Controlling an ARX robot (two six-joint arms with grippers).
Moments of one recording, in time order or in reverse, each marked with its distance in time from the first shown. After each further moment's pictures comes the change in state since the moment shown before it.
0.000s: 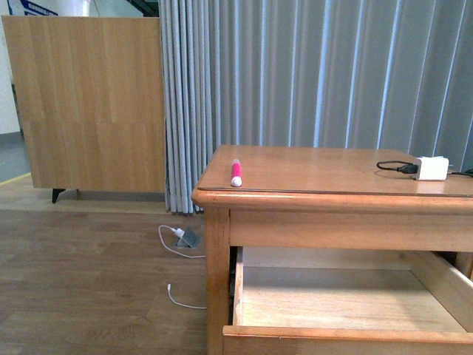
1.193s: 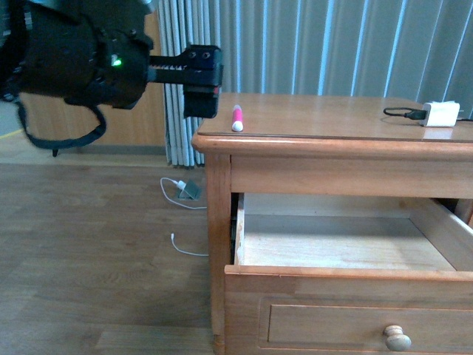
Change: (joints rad) left arm -0.172 1.577 1.143 0.352 0.443 0.151; right arm 0.000 0.000 0.000 0.000 0.001 -0.001
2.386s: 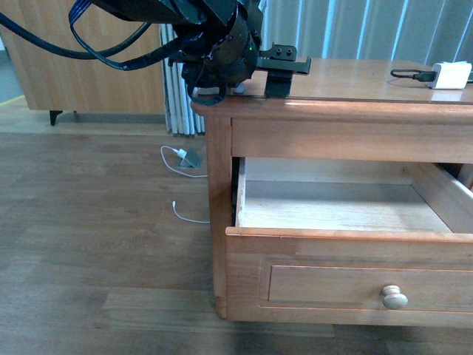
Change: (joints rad) left arm -0.096 0.509 0.712 -0.433 -0.086 -0.055; right arm 0.000 0.000 0.000 0.000 0.000 0.000
